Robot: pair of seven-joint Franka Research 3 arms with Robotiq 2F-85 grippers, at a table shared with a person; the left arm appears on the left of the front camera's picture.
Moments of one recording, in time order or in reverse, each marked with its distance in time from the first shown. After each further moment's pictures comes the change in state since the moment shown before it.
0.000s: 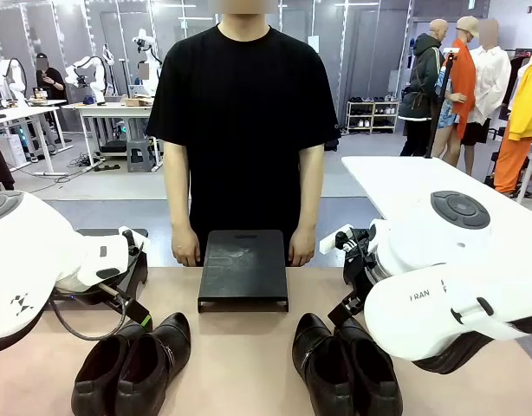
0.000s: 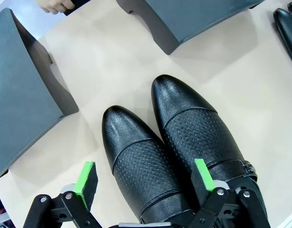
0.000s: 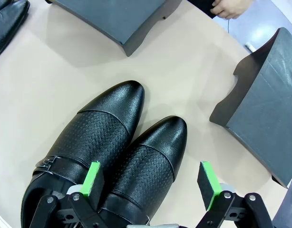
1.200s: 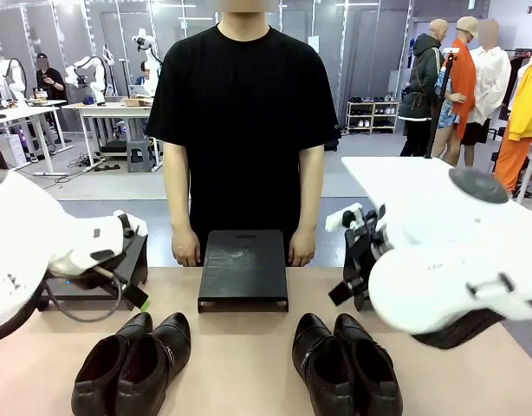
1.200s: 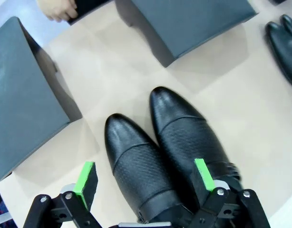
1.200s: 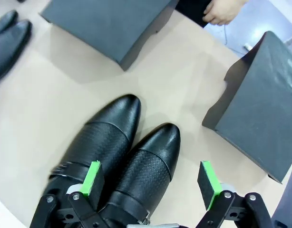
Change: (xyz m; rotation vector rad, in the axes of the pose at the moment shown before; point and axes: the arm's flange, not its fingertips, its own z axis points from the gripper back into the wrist) left arm 0.016 0.004 0.032 -0.044 -0.035 0.027; right arm 0.019 -0.010 0.040 0.025 -0.053 -0.080
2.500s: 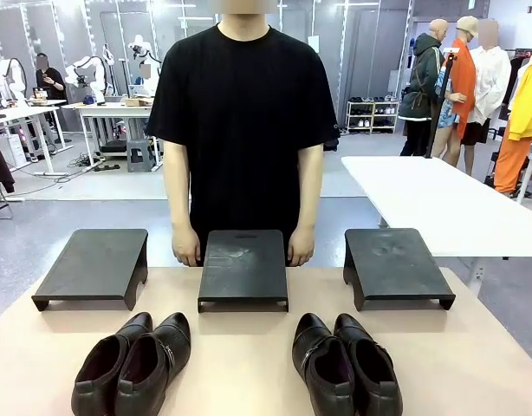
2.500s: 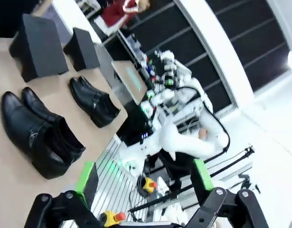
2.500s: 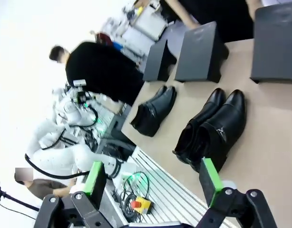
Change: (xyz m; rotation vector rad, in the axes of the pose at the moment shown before) left arm -0.224 0.223 0.189 -1.130 -0.470 0.497; right arm -0.227 -0.208 0.220 0.844 -0.422 -0.644
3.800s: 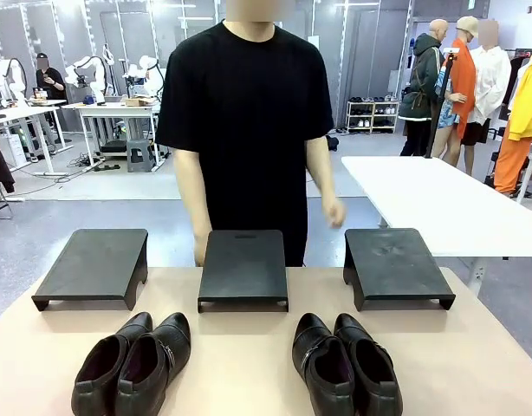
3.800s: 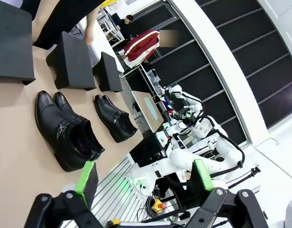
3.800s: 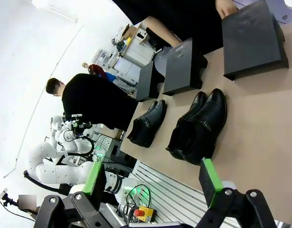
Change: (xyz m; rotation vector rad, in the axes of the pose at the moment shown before) left arm -0.042 -0.015 0.063 0.121 -0.164 0.035; right arm -0.050 0.003 0.072 -0.055 -0.141 -0.072
